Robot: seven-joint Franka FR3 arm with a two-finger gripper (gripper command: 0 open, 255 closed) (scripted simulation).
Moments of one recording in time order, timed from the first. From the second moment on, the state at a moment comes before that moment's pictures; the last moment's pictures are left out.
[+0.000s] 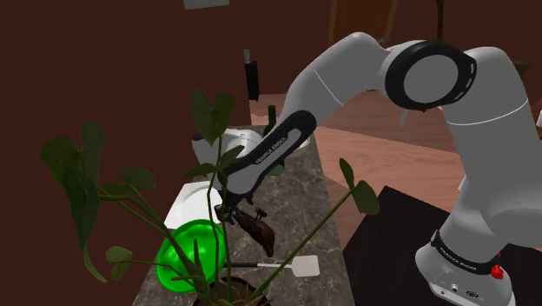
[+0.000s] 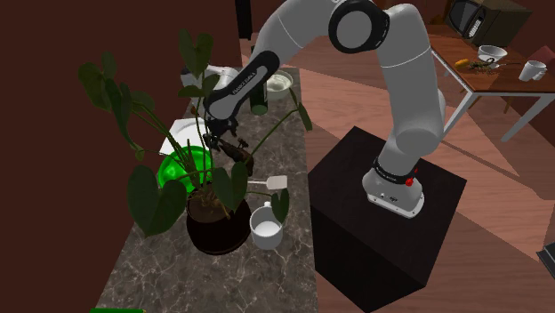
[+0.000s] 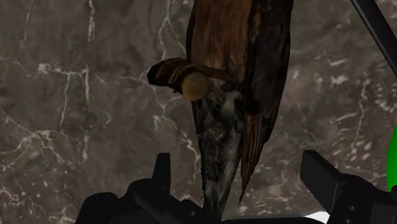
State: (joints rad) arm 0.22 0.60 0.31 -1.73 -0.31 2.15 0.65
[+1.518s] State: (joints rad) arm 0.23 0.66 0.30 -1.73 -0.33 2.21 0.66
